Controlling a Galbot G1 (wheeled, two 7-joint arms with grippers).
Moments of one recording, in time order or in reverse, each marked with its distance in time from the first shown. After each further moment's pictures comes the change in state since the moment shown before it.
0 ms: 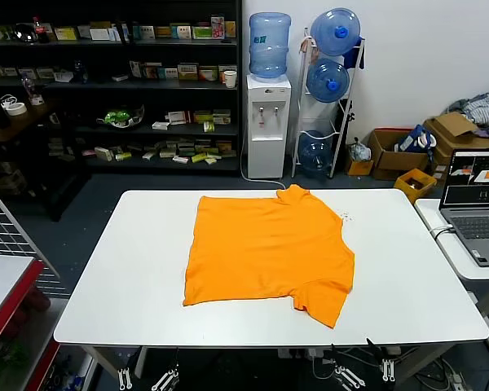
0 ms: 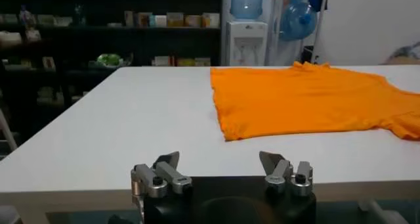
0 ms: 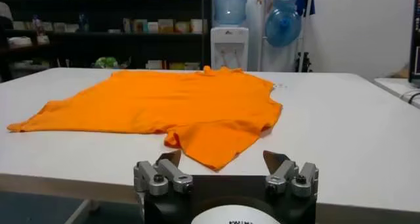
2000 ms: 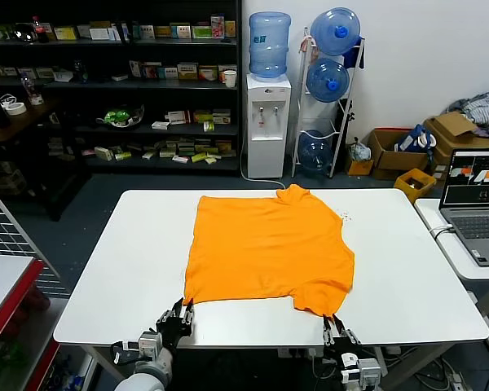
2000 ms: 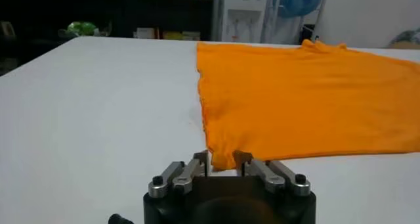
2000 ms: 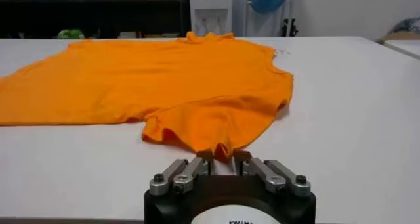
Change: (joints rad) left arm -0.554 0.042 0.179 0.314 -0.216 0.252 -0.043; right arm 0.322 0.087 -0.112 -0.207 -0.082 -0.247 0.132
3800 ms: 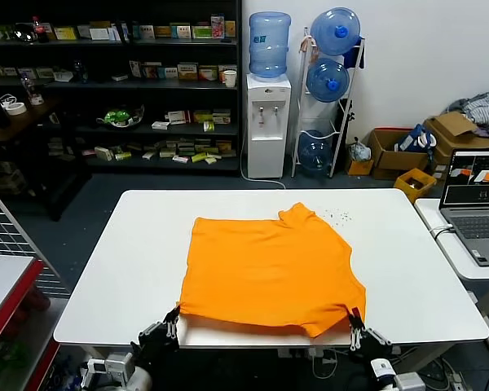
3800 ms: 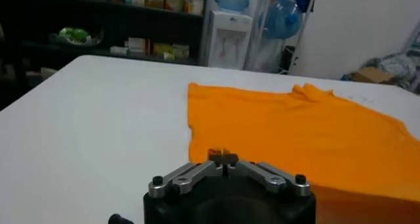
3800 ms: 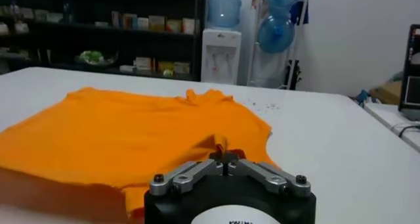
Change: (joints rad) left arm 0.159 0.203 -0.036 -0.290 -0.190 -0.025 -0.067; right arm -0.079 -0.339 -0.018 0.265 0.229 -0.002 0.153
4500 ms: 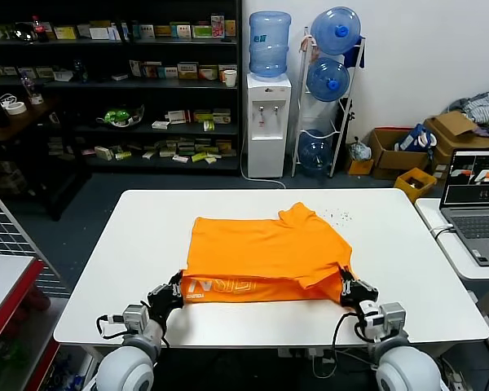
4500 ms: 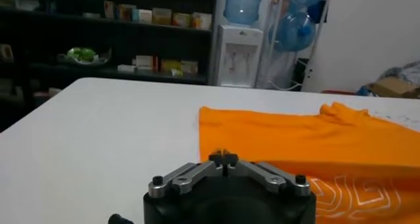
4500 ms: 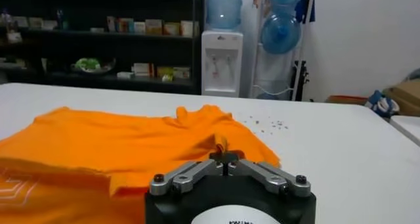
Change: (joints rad) left arm -0.292 -0.038 0.097 0.217 -0.019 0.013 -0.028; right arm 0.370 -0.077 -0.132 -0.214 0.163 -0.101 0.032
